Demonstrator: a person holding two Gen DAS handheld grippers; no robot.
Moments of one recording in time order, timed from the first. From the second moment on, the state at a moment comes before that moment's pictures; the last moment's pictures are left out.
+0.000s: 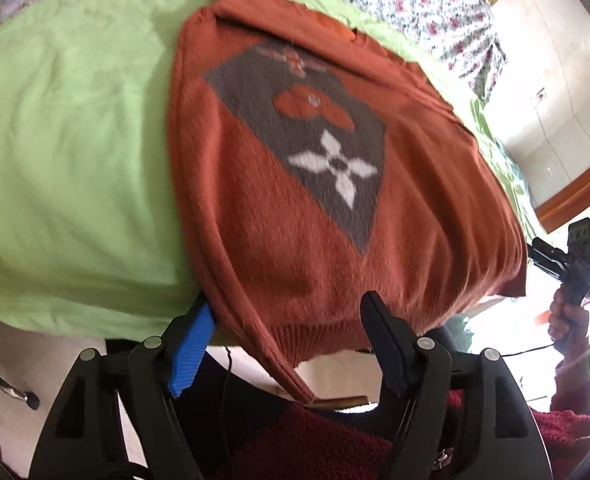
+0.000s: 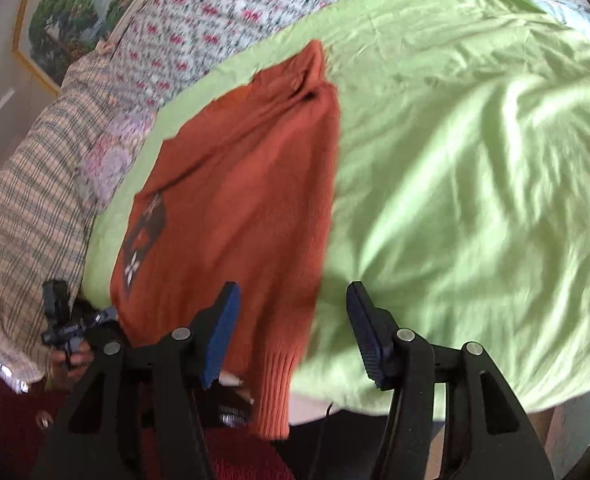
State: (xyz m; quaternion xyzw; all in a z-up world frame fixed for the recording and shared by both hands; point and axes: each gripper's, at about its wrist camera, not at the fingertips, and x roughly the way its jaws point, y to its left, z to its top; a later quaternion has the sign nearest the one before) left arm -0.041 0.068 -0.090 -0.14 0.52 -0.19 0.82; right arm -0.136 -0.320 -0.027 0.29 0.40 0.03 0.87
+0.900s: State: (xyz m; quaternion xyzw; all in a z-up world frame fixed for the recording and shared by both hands) left arm -0.058 0.067 -0.092 -0.12 0.49 -0.24 0.83; right arm -0.140 -0.305 -0.050 0.32 0.40 0.12 0.85
